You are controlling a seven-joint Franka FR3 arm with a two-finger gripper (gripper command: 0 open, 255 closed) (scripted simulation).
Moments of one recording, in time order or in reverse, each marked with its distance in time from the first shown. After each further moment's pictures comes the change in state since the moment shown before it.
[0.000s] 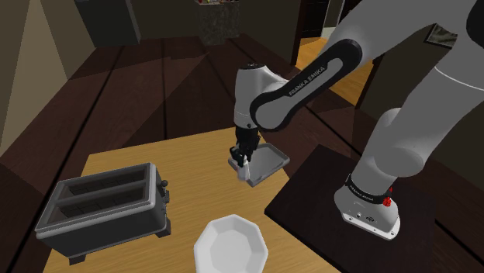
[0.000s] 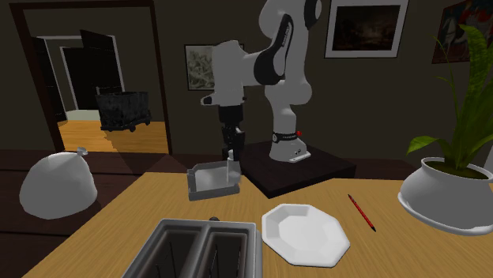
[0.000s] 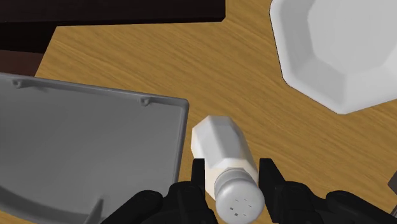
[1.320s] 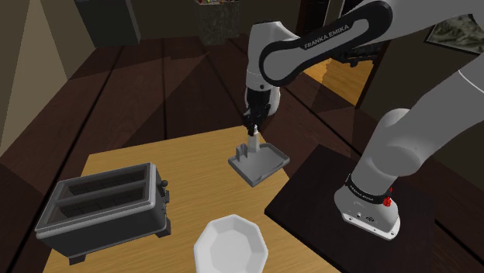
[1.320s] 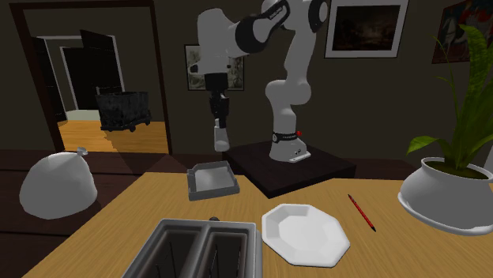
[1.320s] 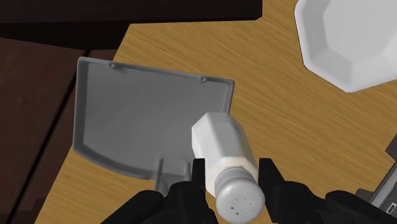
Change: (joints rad) arm -0.065 -0.200 -0.139 0.072 -0.031 -0.291 -0.145
